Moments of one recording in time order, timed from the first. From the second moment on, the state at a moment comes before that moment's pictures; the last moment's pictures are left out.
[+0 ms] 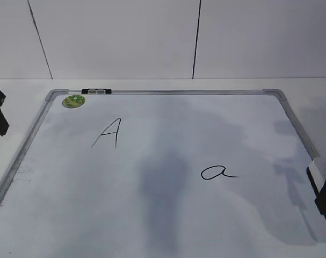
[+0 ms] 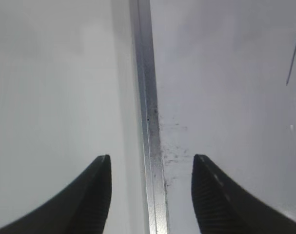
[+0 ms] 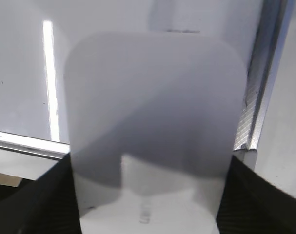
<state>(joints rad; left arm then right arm) 0.00 1.64 -1.13 -0.26 0.87 0.18 0.03 1.34 -0.83 0.24 1.10 -0.20</state>
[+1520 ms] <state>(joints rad) 0.01 1.93 -1.25 -0.36 0.91 0.30 0.04 1.34 -0.83 0.24 1.10 -0.20</state>
